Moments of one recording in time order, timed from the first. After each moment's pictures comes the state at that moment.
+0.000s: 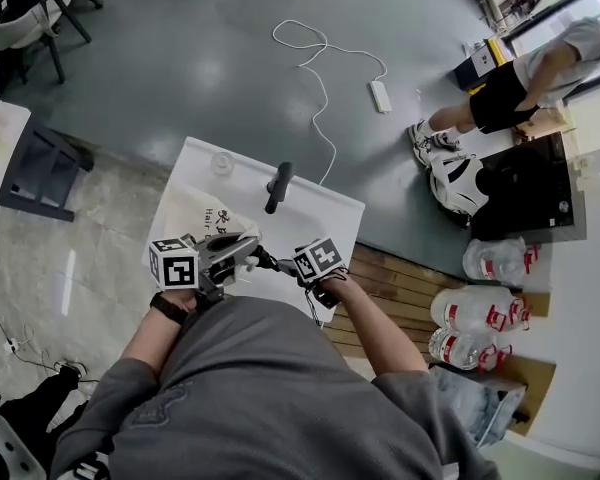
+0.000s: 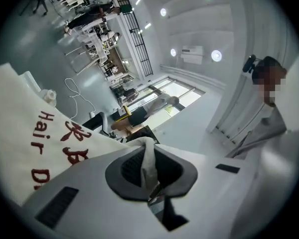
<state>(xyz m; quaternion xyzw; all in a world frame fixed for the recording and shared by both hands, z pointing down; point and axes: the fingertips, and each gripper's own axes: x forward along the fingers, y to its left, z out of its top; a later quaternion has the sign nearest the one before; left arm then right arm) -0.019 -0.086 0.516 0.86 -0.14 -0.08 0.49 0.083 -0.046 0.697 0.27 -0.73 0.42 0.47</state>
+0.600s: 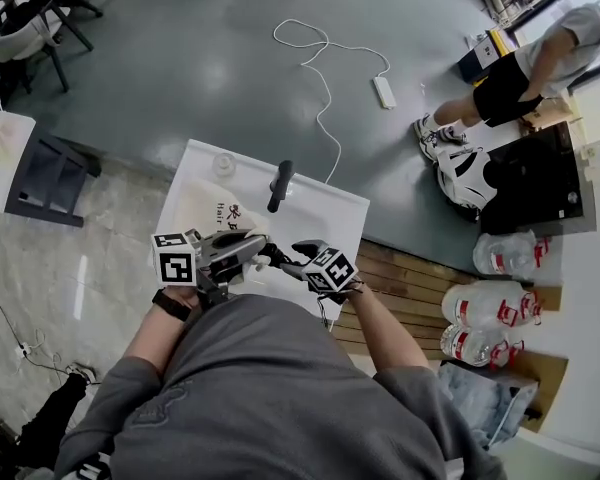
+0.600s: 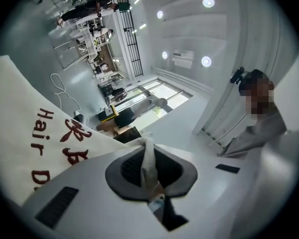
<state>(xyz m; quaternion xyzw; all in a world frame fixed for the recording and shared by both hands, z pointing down) -0.005 -0.082 0.475 0.87 -0.08 -0.11 0.48 0.067 -0.038 0.683 0.19 -0.85 0.30 0.40</state>
